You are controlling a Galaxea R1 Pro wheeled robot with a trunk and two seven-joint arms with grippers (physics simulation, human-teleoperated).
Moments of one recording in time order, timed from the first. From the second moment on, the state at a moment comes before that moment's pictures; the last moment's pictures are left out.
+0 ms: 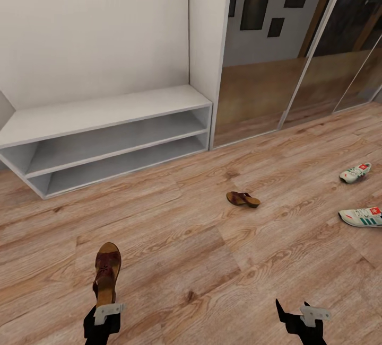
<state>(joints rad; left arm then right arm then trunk) -0.33 0.02 0.08 -0.30 -0.03 -0.52 0.11 -0.32 -0.11 -0.54 -0.35 0.26 -0.58 0.26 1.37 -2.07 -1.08</state>
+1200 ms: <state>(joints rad) -0.33 0.02 0.08 -0.30 -0.03 -0.52 0.11 -0.32 -0.11 -0.54 -0.35 0.26 -0.58 0.26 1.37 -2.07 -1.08</state>
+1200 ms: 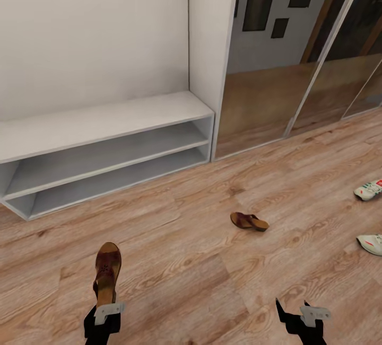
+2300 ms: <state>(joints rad) -0.33 0.02 0.07 -0.30 -0.03 -0.52 0.11 -0.32 -0.11 -0.54 -0.35 0.26 -0.58 0.26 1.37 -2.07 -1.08</state>
